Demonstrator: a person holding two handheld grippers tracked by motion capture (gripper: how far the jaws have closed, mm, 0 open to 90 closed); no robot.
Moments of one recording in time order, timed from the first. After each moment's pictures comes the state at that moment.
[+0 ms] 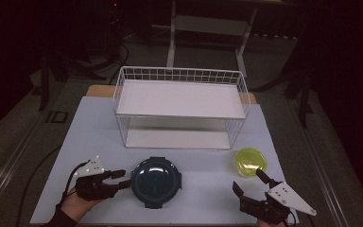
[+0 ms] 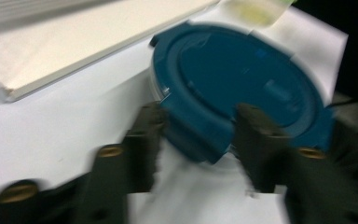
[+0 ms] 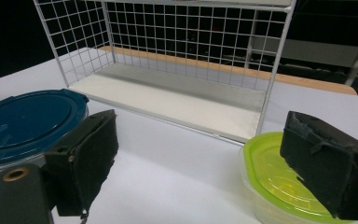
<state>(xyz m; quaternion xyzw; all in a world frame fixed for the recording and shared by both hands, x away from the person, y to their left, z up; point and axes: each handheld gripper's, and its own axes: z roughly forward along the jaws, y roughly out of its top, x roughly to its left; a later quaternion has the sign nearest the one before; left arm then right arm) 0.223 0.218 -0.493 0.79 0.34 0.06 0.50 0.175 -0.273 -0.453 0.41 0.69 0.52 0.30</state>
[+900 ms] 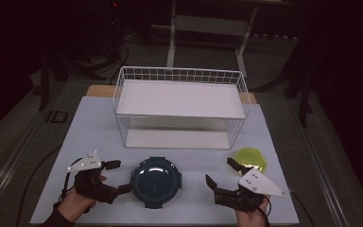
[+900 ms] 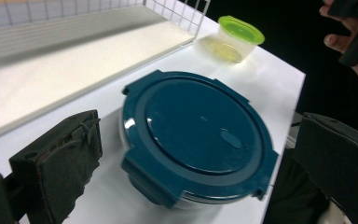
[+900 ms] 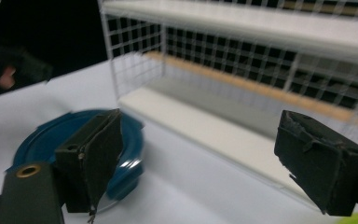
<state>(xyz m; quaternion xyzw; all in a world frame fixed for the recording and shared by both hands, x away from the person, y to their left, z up) 0.223 0.210 -0.465 0.78 0.33 0.06 0.53 0.196 -0.204 -0.427 0.33 0.74 0.53 0.26</state>
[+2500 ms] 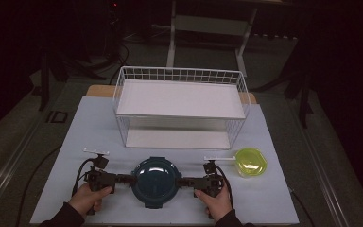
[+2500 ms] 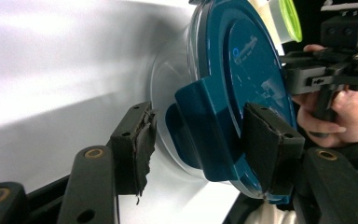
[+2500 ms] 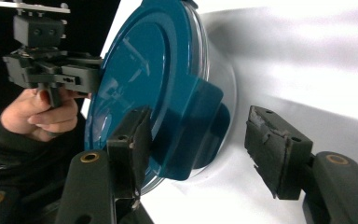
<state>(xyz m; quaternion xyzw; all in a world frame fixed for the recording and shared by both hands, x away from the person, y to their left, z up) 0.265 0.215 -0.520 0.69 0.54 -0.20 0.44 0.276 -0.154 -0.520 0.52 0.70 0.44 -0.21</state>
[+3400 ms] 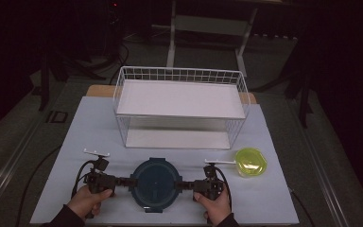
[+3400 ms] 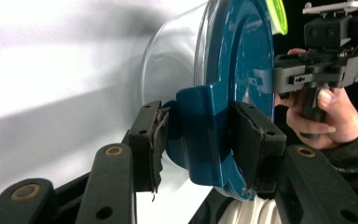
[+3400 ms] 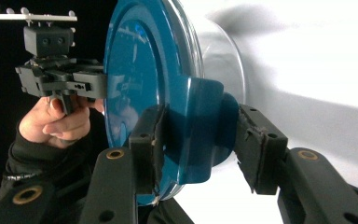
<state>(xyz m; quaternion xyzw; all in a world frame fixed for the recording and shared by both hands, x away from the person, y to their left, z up) 0.255 0.211 -0.508 0.69 0.53 -0.22 0.43 0.264 -0.154 -0.516 0.54 0.67 0.44 -0.25</state>
